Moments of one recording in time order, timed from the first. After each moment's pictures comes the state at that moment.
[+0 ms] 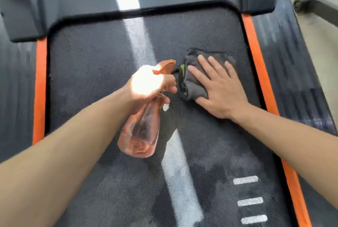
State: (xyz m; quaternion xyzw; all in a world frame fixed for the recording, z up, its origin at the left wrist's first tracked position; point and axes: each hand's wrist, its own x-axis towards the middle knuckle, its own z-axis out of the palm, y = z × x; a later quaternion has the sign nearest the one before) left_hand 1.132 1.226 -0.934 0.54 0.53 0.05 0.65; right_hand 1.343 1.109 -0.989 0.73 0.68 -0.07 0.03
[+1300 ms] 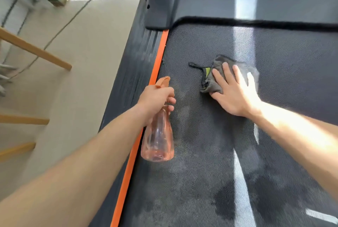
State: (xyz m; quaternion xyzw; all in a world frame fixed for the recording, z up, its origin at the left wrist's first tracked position) left_hand 0.932 1.215 -0.883 0.32 0.73 0.19 0.58; right_hand 1.165 1.207 -0.958 0.69 0.69 -0.22 0.06
